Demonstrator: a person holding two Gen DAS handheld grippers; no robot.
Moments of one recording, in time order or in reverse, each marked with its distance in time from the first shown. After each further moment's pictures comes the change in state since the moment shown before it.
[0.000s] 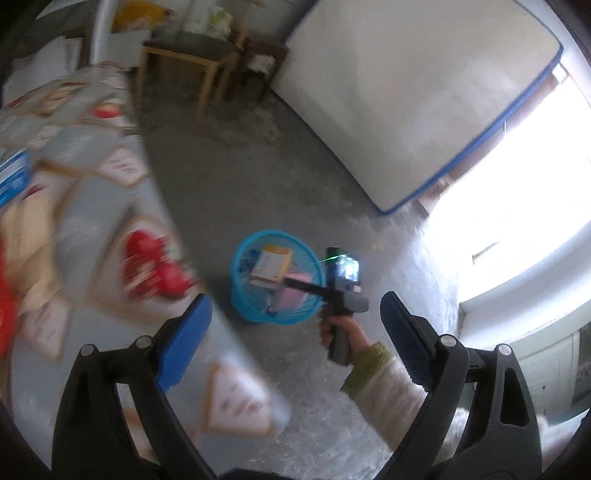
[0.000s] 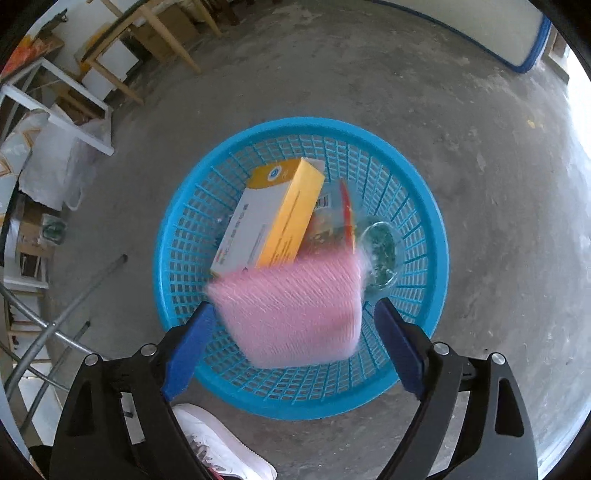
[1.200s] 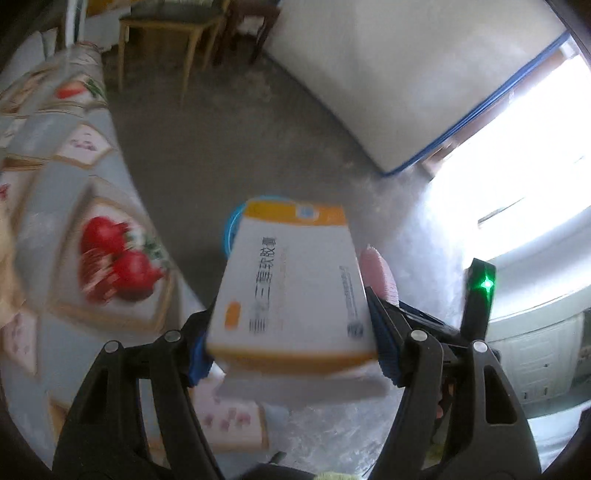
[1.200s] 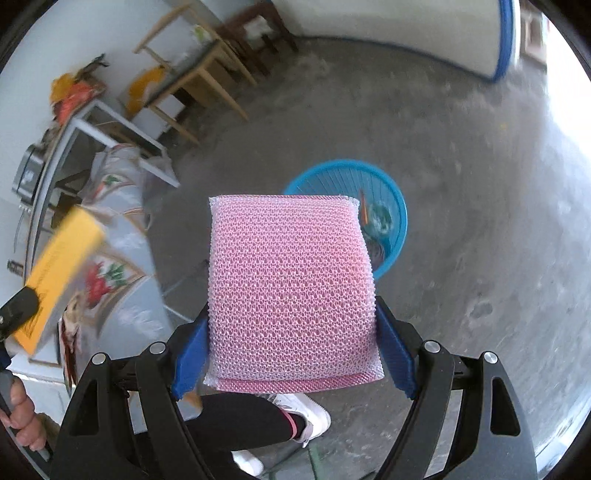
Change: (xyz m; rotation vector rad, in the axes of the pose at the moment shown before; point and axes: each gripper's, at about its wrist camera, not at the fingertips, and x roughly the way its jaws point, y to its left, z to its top) left arm 0.083 -0.021 0.019 0.060 0.206 0.013; right arm -0.211 0.014 -0.100 0.066 -0.124 0.173
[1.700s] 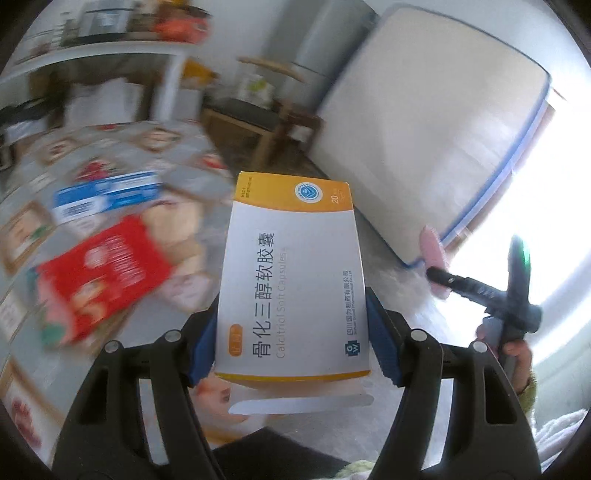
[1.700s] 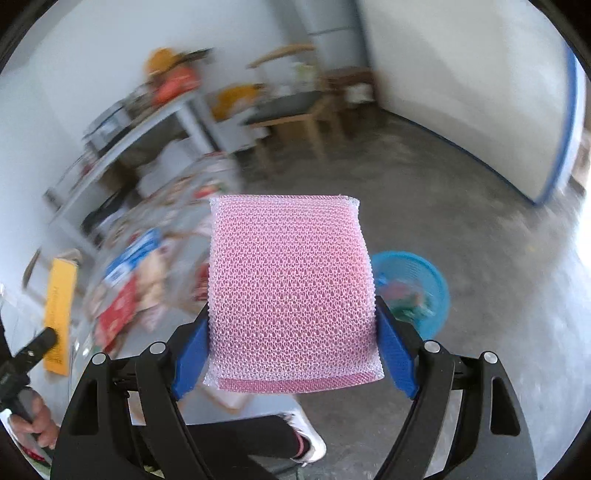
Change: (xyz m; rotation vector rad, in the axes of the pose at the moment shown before) left arm -0.207 0.070 -0.137 -0.057 -0.449 0.072; right arm -0.131 0.134 -0.025 -0.332 -0.224 0.049
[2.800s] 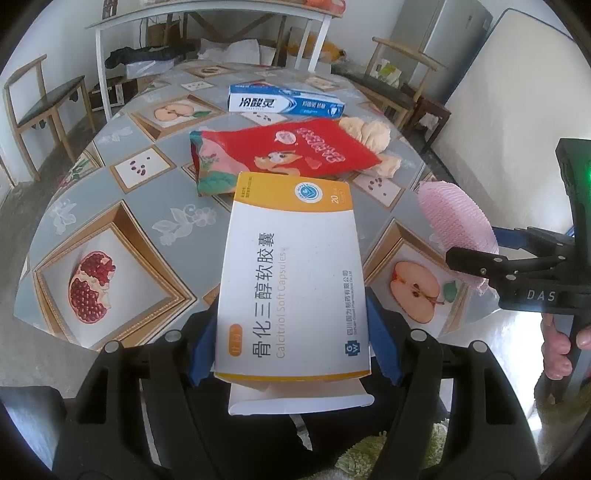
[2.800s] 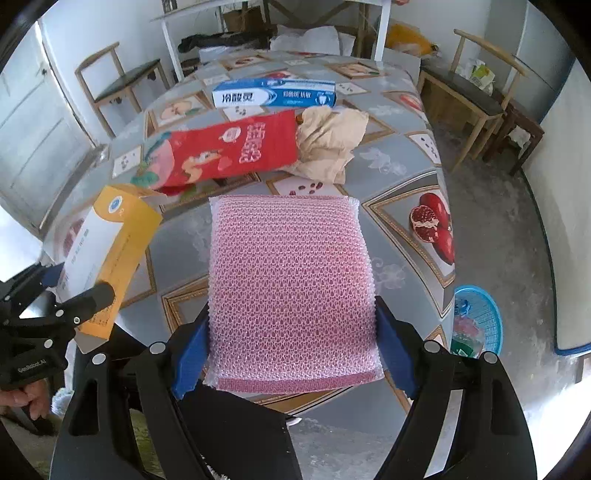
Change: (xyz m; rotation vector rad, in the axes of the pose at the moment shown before) left arm -0.054 0.112 -0.137 -0.247 0.028 0.450; right arm 0.091 0.244 -0.111 -0.717 0.304 0.098
